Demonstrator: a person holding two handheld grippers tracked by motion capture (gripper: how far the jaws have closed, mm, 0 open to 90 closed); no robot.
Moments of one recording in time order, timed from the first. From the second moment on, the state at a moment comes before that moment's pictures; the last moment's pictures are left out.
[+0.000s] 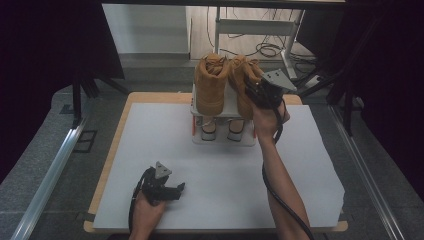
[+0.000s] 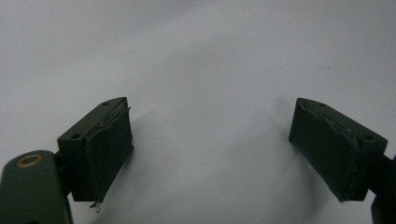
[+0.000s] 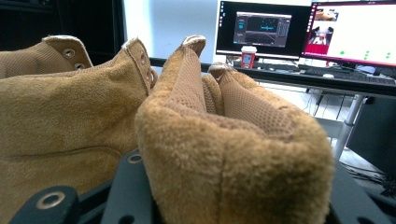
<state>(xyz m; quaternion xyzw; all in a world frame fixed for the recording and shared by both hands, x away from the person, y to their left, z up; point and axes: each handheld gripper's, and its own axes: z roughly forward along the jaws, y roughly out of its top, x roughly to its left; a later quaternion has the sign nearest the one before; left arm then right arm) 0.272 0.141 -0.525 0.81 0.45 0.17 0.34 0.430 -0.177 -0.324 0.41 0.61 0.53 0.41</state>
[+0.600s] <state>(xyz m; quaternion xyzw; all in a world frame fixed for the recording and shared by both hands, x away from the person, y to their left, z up) 0.271 0.141 -0.525 0.81 0.45 0.17 0.34 0.440 -0.164 -0.329 0.40 0.62 0.52 0.43</state>
